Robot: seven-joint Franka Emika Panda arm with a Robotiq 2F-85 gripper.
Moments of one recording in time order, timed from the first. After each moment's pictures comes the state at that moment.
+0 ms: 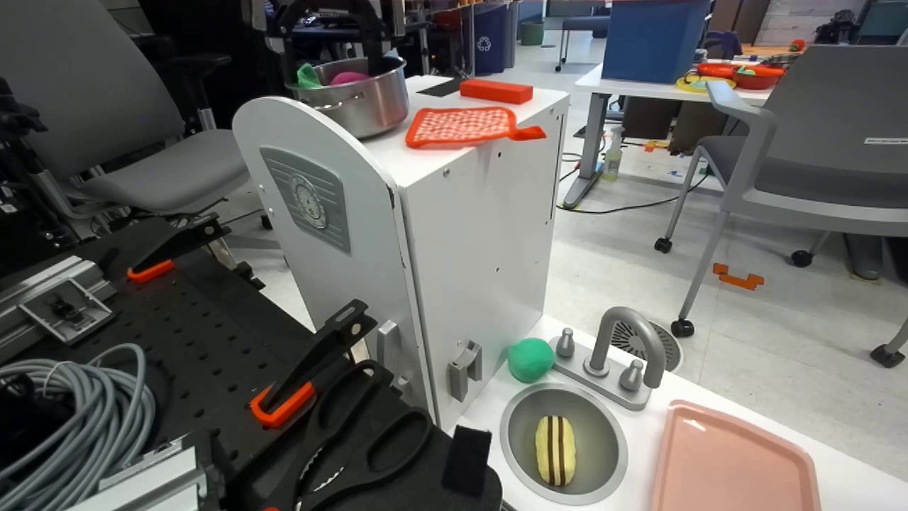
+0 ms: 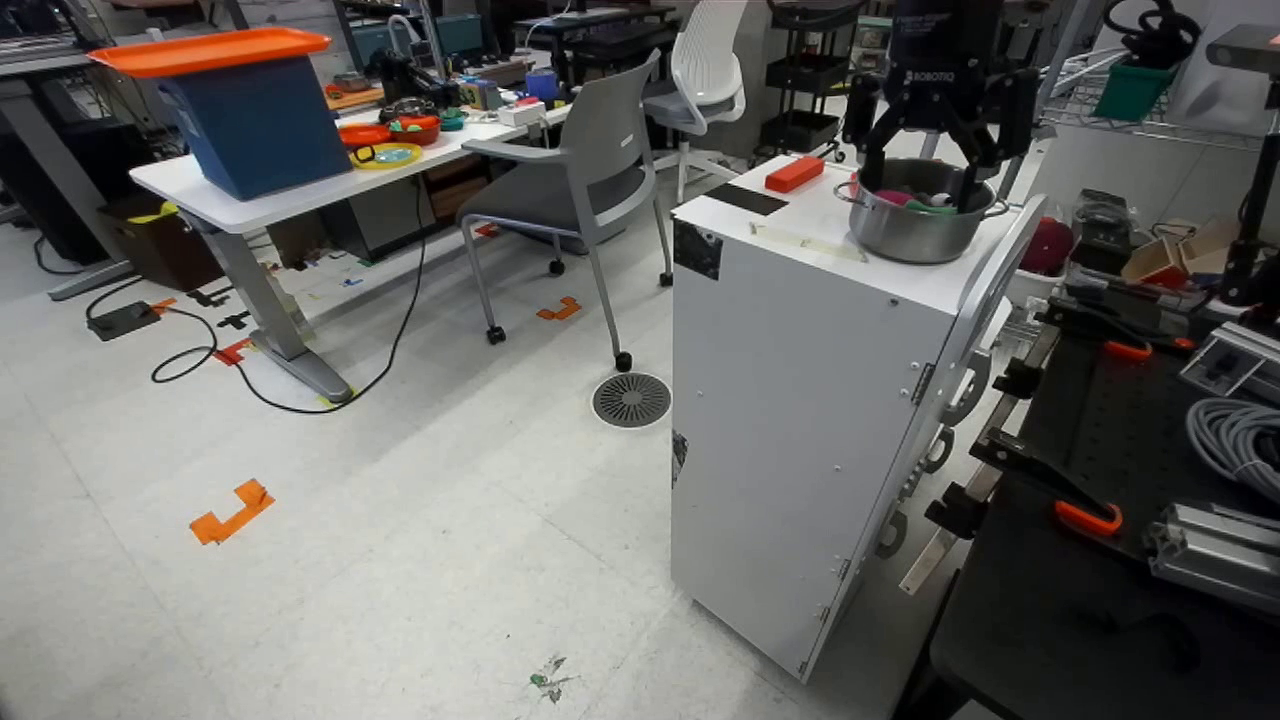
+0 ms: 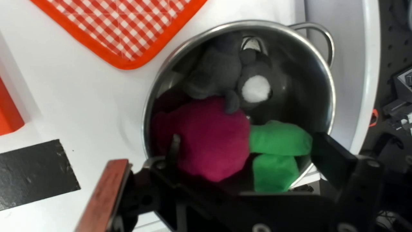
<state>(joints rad) -0.01 0.16 0.08 -2.25 0.01 2.27 -1.32</state>
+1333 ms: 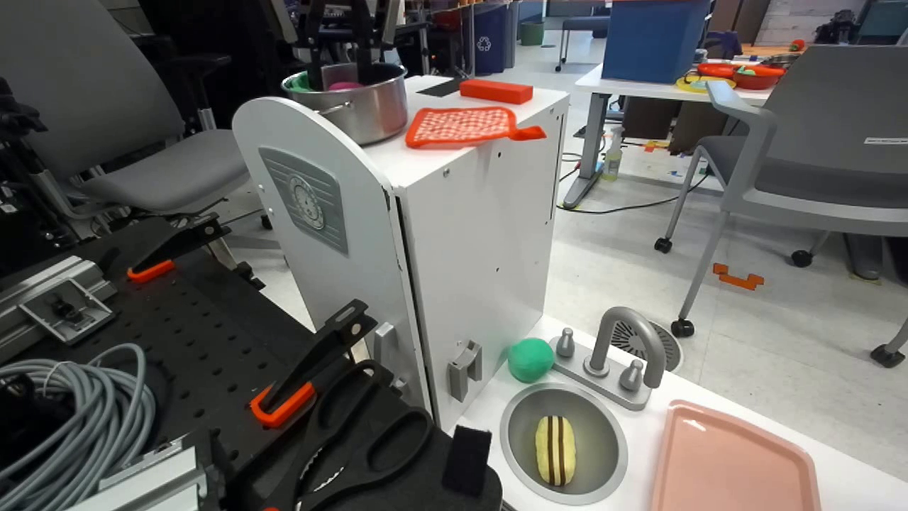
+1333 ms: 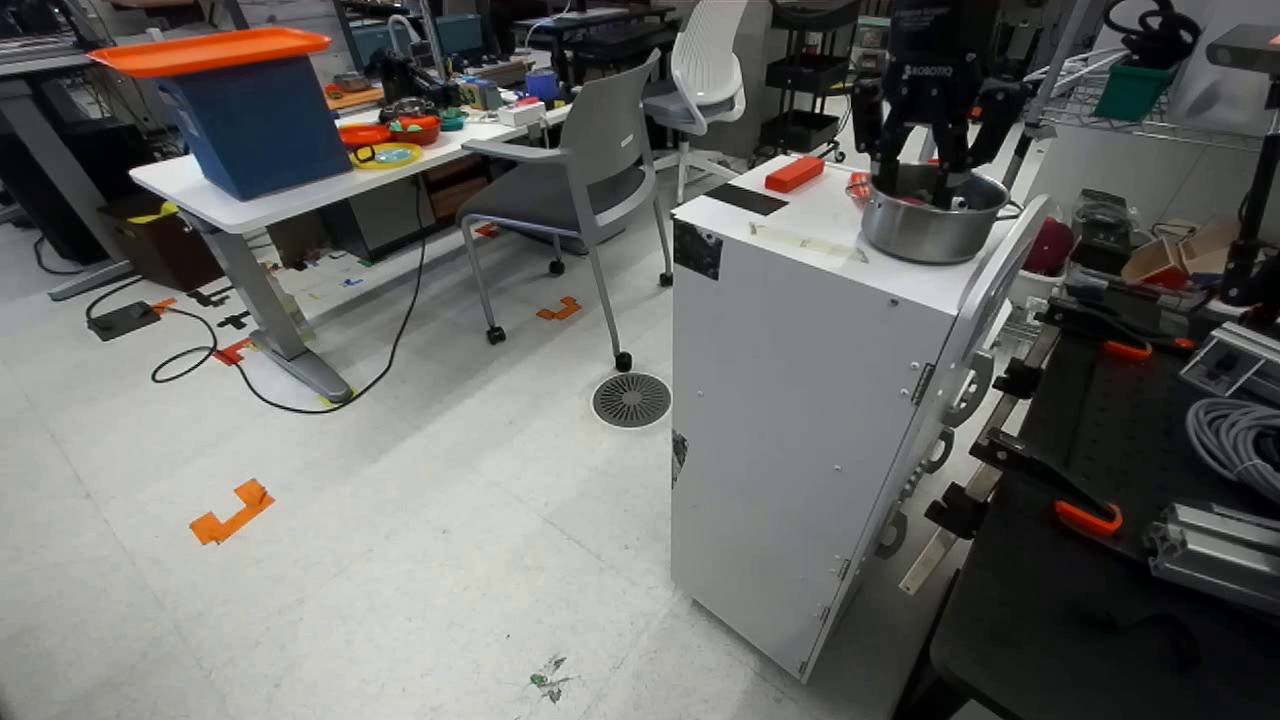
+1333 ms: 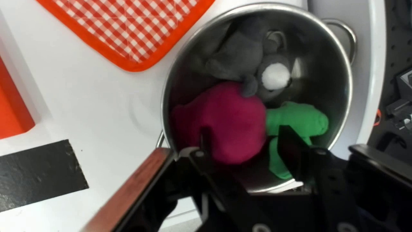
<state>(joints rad) -0.01 0.16 0.08 -2.24 0.01 2.27 -1.32</state>
